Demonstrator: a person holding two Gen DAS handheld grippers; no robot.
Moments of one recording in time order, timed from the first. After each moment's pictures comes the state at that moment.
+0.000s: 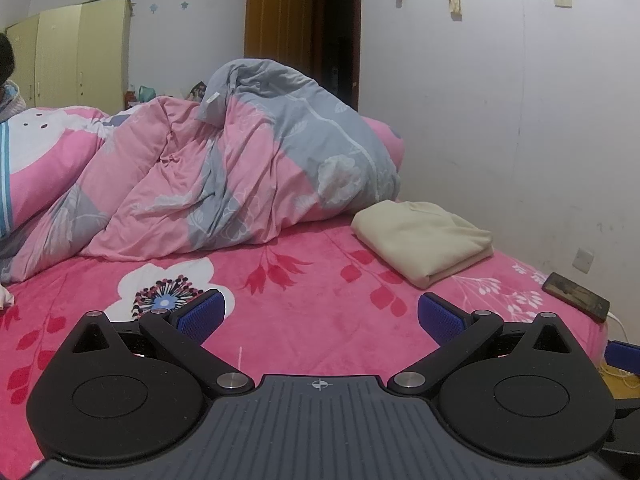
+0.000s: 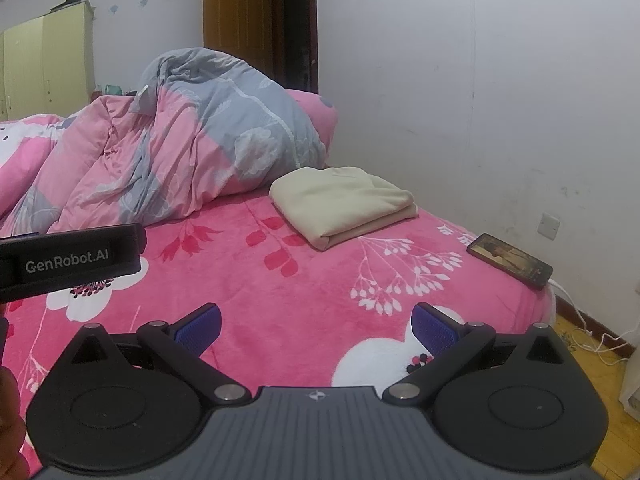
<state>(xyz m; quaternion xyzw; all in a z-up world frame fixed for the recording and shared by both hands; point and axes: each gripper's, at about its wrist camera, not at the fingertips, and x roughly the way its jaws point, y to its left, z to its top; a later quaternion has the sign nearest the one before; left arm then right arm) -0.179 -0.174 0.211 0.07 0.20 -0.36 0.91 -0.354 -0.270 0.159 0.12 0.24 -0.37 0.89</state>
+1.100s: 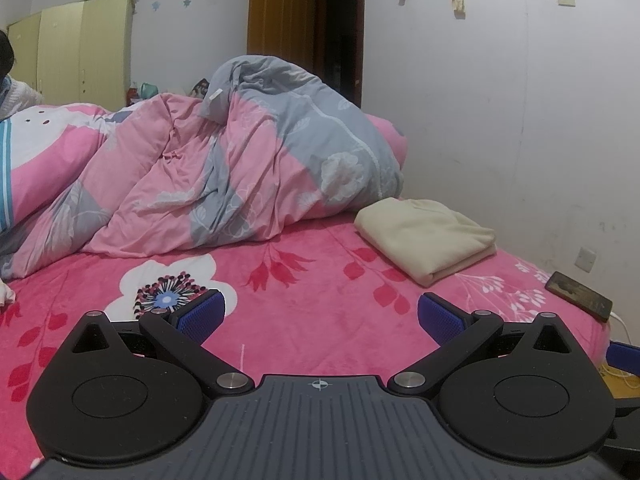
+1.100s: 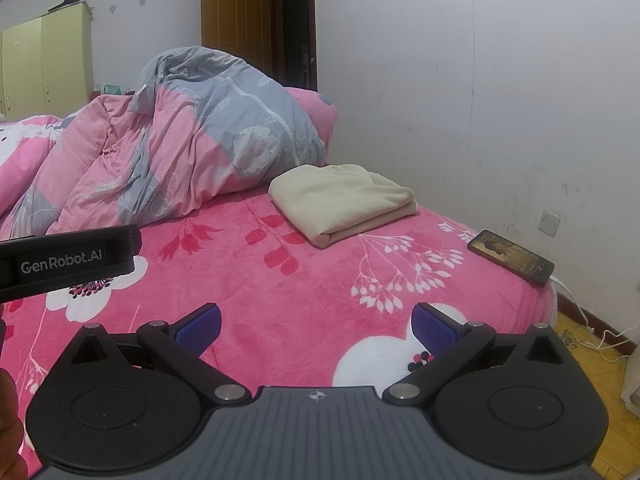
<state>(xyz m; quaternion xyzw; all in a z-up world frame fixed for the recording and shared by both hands) -0.177 -0.172 0.209 0.07 0.20 -0.36 0.91 -0.353 -0.270 0.156 0.12 0.24 -0.37 0.89</state>
